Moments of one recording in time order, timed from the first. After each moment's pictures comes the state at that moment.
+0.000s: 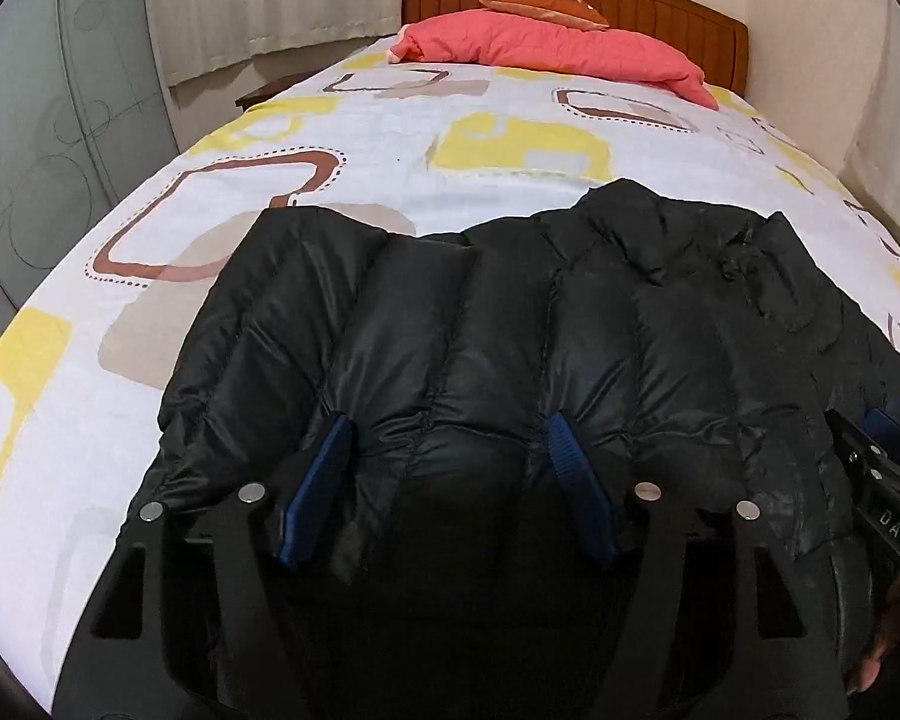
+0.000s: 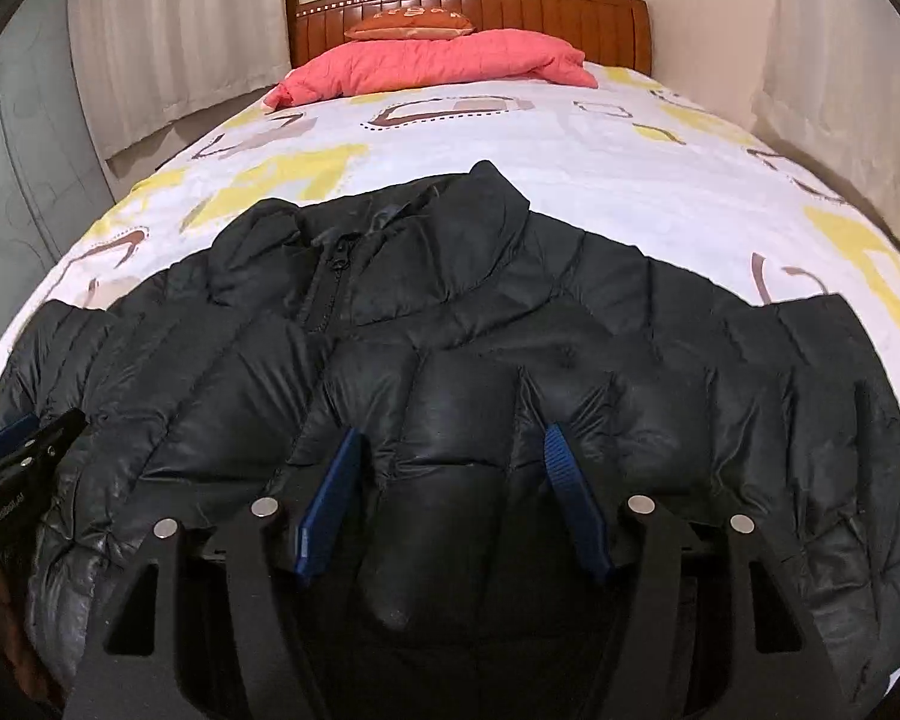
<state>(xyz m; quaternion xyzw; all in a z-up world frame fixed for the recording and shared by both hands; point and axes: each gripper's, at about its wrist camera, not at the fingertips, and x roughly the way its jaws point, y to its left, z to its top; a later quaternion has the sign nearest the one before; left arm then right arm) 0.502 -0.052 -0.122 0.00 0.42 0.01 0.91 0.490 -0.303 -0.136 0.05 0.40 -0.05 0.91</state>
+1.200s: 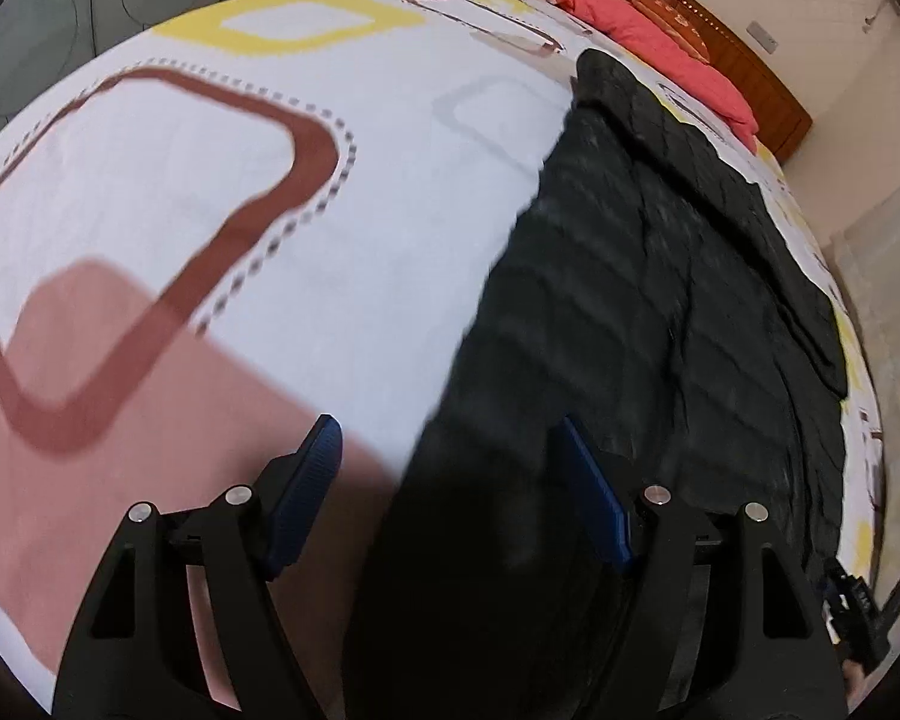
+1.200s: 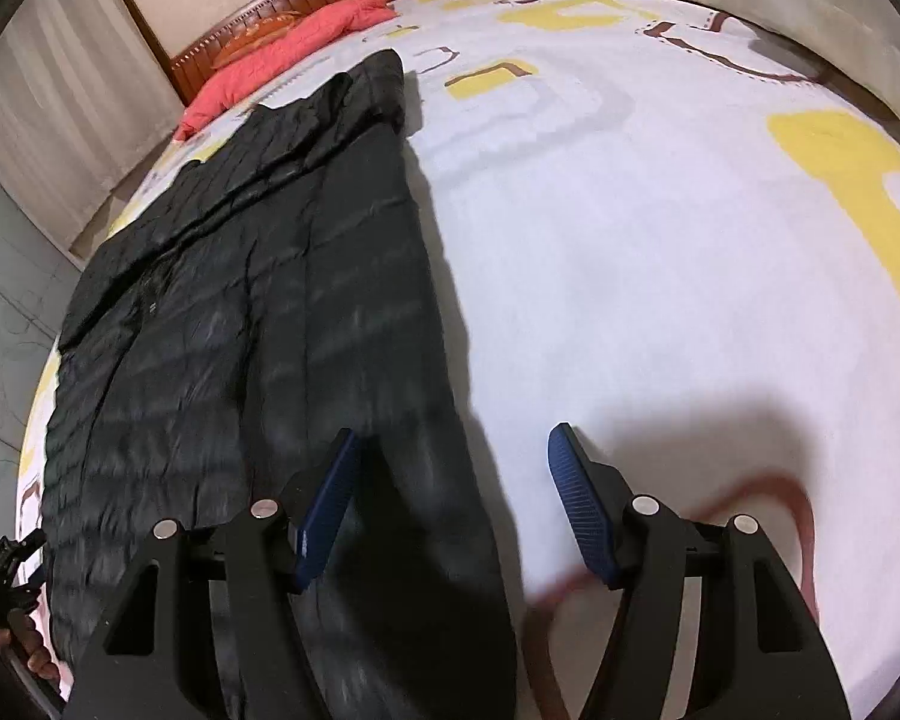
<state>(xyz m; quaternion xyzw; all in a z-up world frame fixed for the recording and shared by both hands) 0.135 0.127 -0.128 -0.21 0.49 0.03 0.85 0.093 -0.457 -0.144 0.23 0.45 -0.11 0.86</state>
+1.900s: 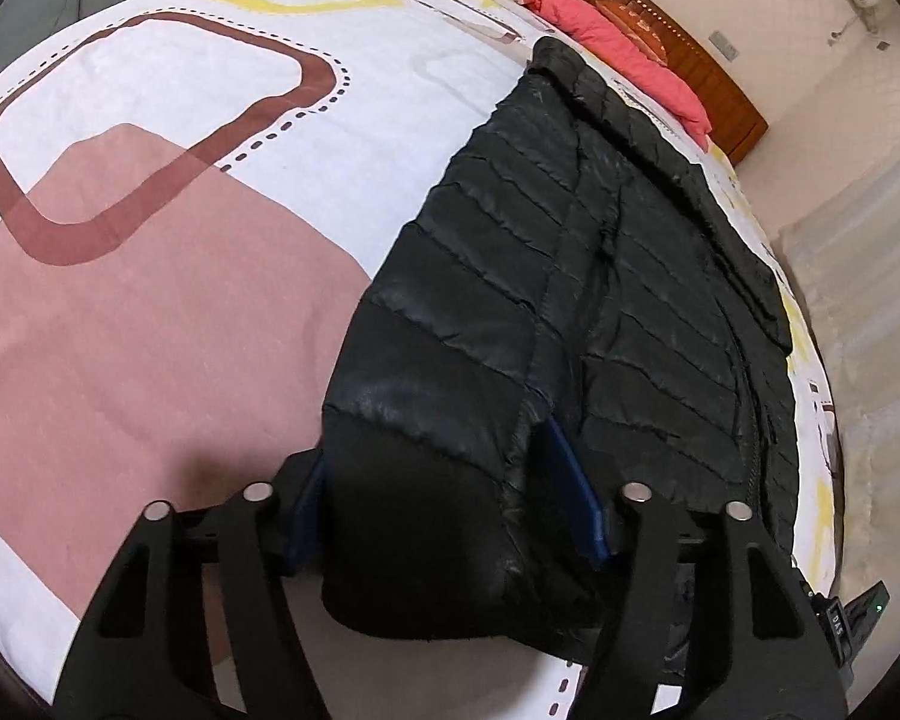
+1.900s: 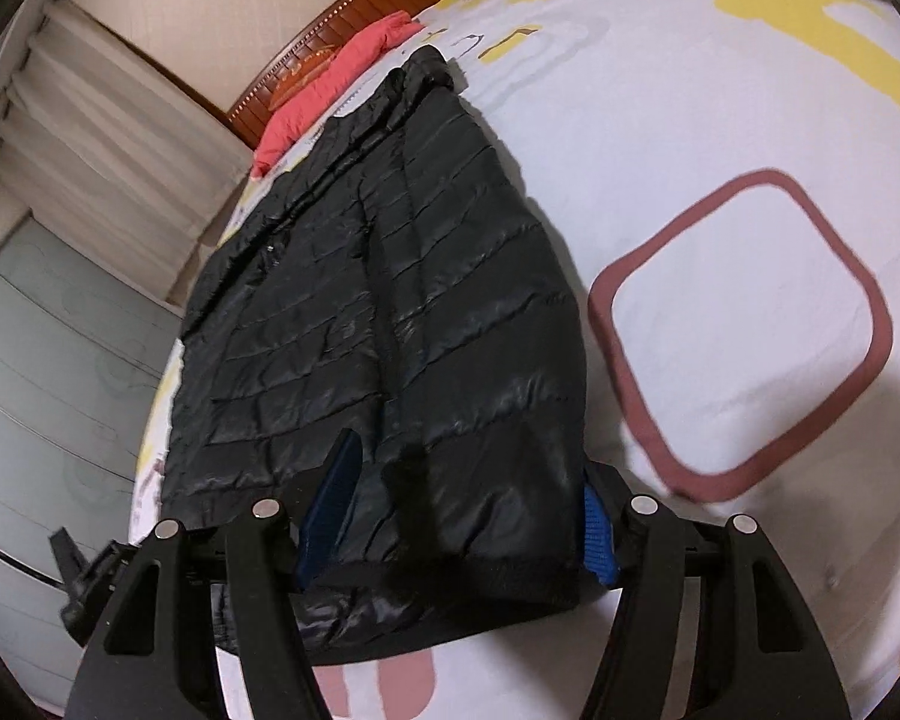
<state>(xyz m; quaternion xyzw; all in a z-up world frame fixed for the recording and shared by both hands) 0.071 0.109 -0.135 -0.25 0.47 -0.02 0.85 -0.001 -0.421 -0.157 0.36 0.39 -0.02 0.84</state>
